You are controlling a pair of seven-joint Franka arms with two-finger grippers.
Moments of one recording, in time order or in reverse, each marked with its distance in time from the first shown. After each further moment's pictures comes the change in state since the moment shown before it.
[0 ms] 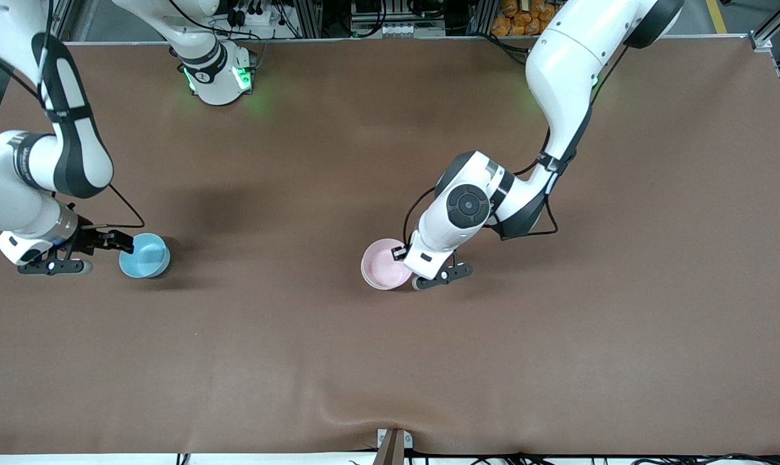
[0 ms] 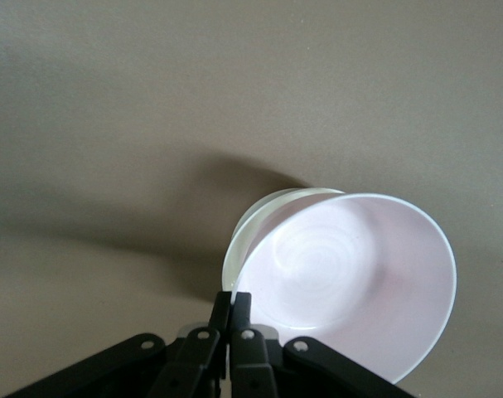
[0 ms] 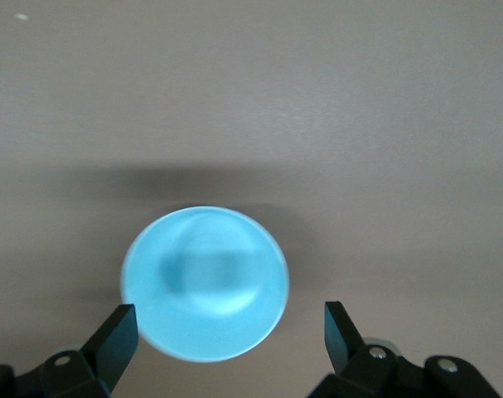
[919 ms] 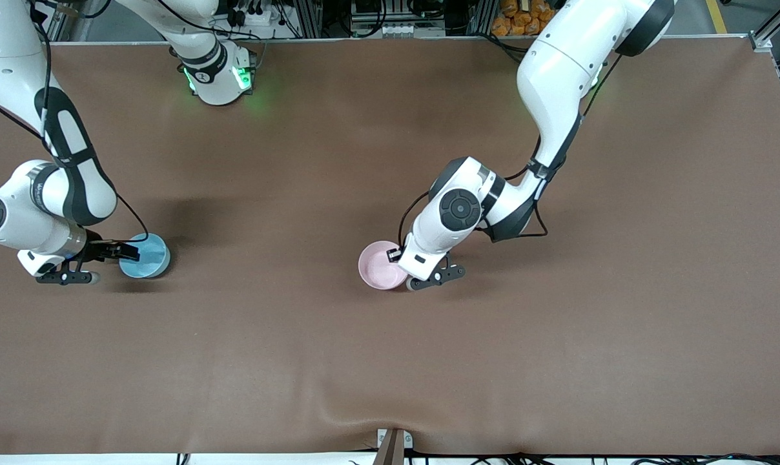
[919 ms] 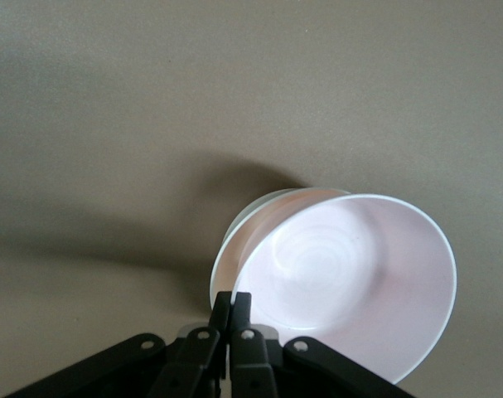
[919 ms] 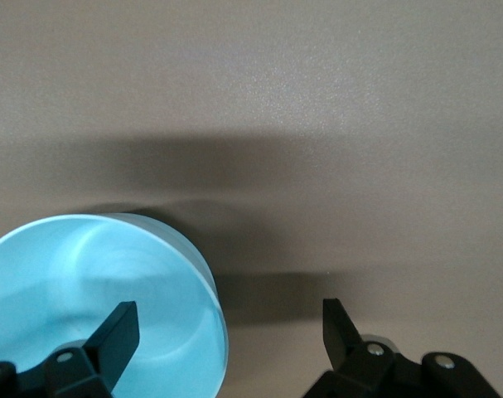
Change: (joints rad) left arm -0.014 0.041 0.002 0.002 0.000 0.050 0.000; right arm -0.067 0.181 0.002 0.048 0.063 0.059 -0.054
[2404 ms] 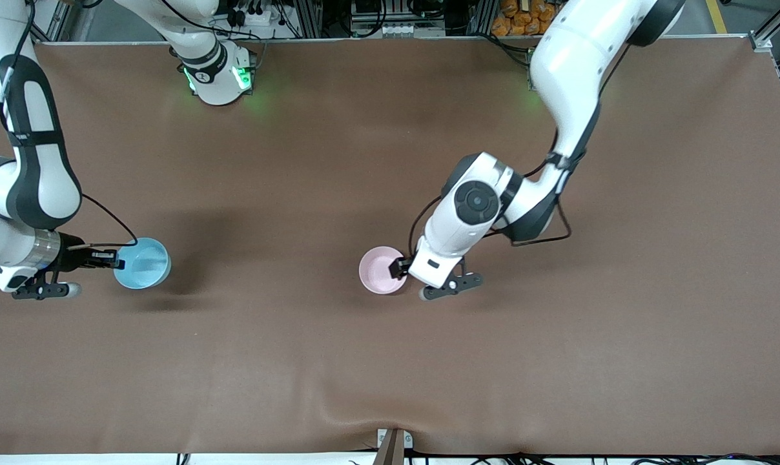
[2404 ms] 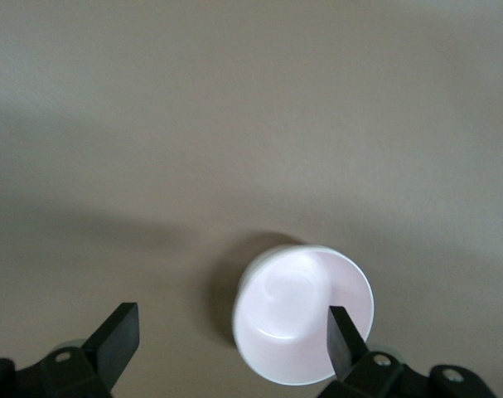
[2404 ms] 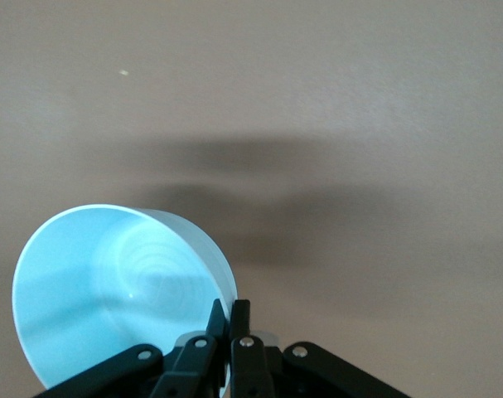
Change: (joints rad) left arm 0.010 -0.096 0.057 0.048 0.096 -0.069 0.001; right arm 0.045 -0.085 0.064 0.237 0.122 -0.388 0.024
